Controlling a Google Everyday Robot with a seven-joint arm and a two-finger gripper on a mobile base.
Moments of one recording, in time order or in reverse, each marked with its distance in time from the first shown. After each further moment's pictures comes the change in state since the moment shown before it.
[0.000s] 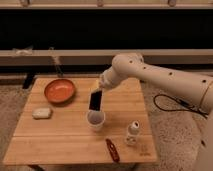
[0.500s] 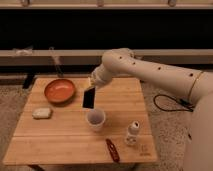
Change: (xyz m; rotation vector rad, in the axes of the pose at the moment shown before) arm -0.021 0.020 0.005 0.001 0.011 -0.017
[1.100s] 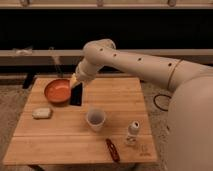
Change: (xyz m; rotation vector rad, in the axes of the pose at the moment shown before) arm -0.018 0.072 0.013 -0.005 0.049 -0.057
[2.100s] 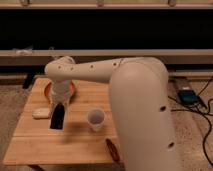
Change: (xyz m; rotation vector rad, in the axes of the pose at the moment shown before) arm 0.059 0.088 0.115 0.141 0.300 0.131
